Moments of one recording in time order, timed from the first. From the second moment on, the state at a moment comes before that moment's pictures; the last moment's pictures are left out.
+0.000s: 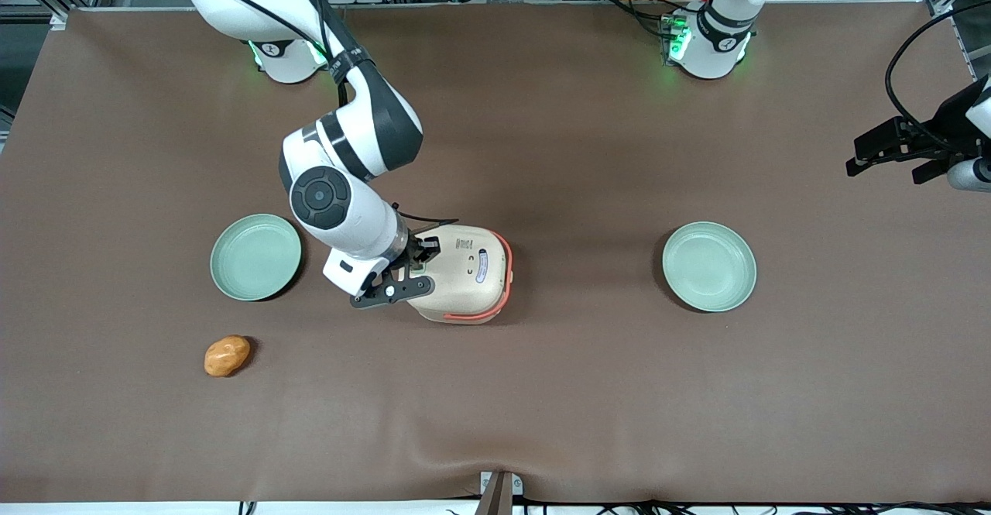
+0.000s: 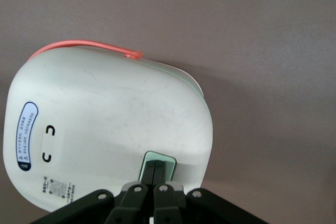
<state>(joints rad) 0.57 0.59 -0.07 -1.39 0.21 1.97 0.23</state>
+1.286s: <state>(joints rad) 0.57 0.57 -0.08 -1.34 0.21 1.98 0.23</state>
